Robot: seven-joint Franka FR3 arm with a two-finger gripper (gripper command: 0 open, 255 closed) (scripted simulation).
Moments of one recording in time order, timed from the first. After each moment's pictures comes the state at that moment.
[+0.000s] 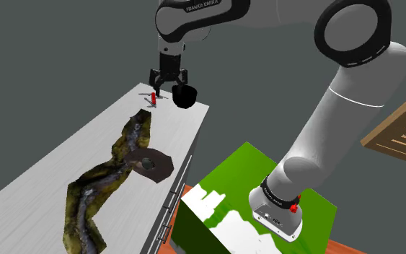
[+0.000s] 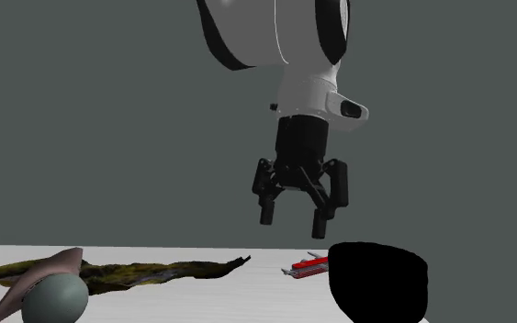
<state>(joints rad) -0.01 0.11 0.16 -1.94 0.09 1.91 0.38</state>
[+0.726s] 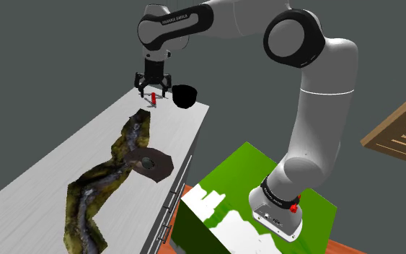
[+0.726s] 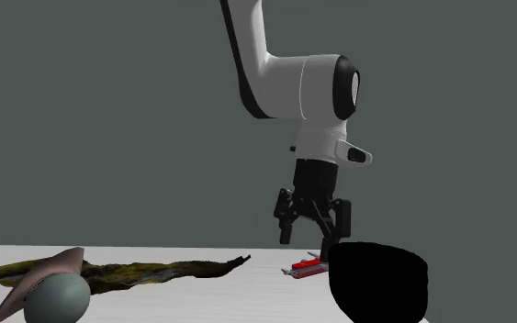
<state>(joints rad) 0.00 0.43 0.15 -1.66 0.09 1.95 0.48</state>
